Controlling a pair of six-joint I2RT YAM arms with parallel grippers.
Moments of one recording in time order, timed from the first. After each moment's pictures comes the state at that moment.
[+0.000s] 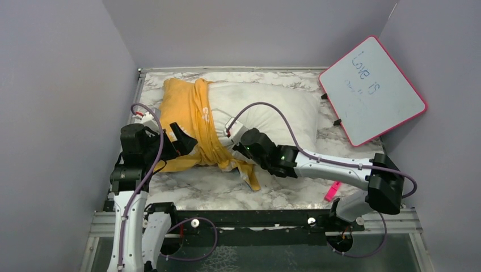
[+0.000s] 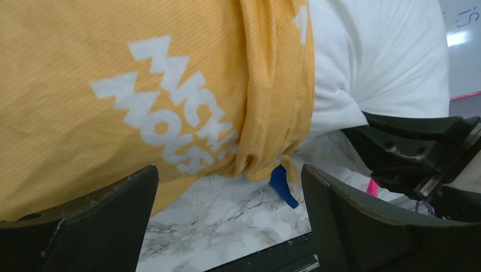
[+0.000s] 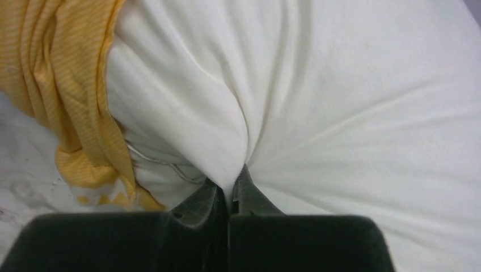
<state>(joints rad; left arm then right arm) 0.06 0.67 0.88 -0.74 0.46 -0.40 1.12 1.48 1.02 -0.05 0.47 -0.23</state>
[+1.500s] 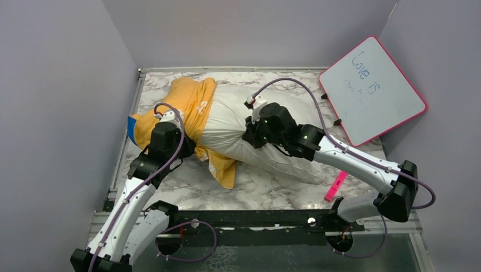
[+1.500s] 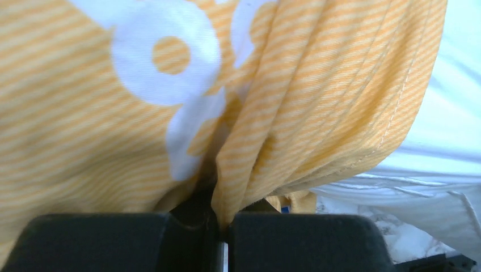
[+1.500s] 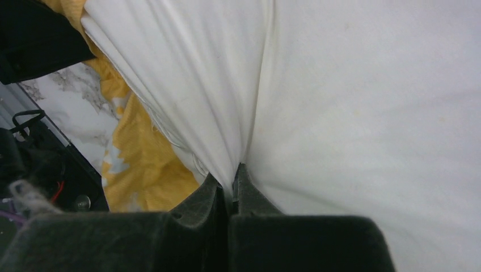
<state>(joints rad) -0.32 0.77 0.76 -0.59 -0.01 -0.51 0.95 1.39 1.26 -0.43 0.12 0.25</state>
